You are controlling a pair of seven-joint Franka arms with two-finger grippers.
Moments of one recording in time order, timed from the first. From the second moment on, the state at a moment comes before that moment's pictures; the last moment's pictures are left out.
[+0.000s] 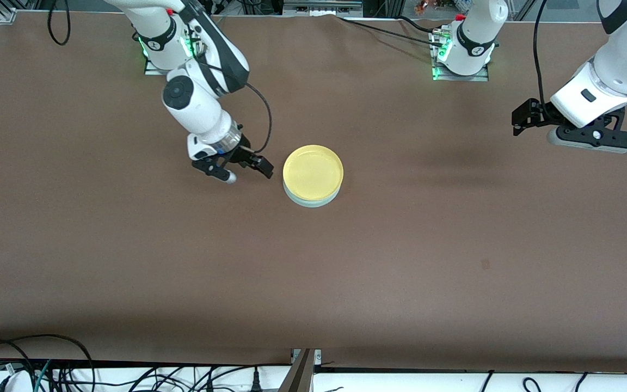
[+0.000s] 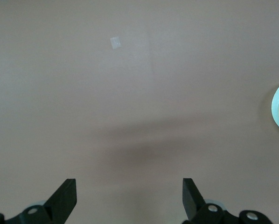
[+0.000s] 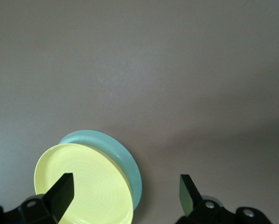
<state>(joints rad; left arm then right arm) 0.03 -0.06 -0.15 -1.77 0.02 1.64 0.02 0.30 0.24 0.27 -2.15 0.20 2.58 0.86</state>
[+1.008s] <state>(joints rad) 0.03 -0.06 -0.16 -1.77 0.06 1.64 0.02 0.29 0.09 -0.15 -1.52 0.05 1.68 0.59</state>
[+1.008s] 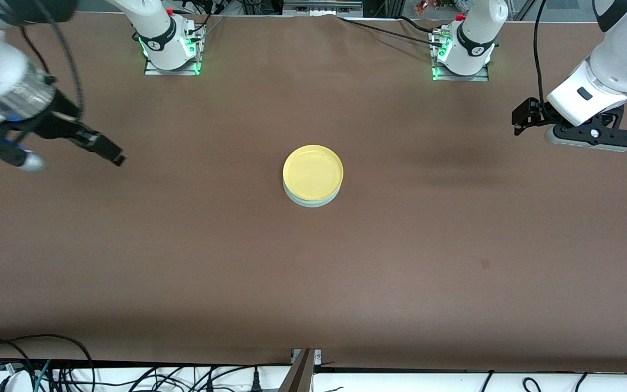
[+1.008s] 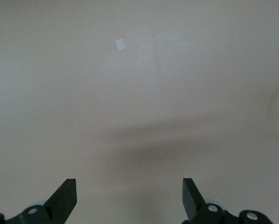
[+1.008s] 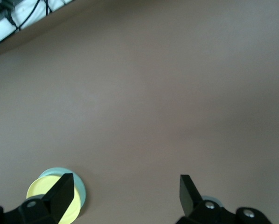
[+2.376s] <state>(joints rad) 0.03 -0.06 -0.16 -1.76 0.06 1.64 0.02 0.08 0.05 -0.02 -1.55 0.05 1.45 0.02</state>
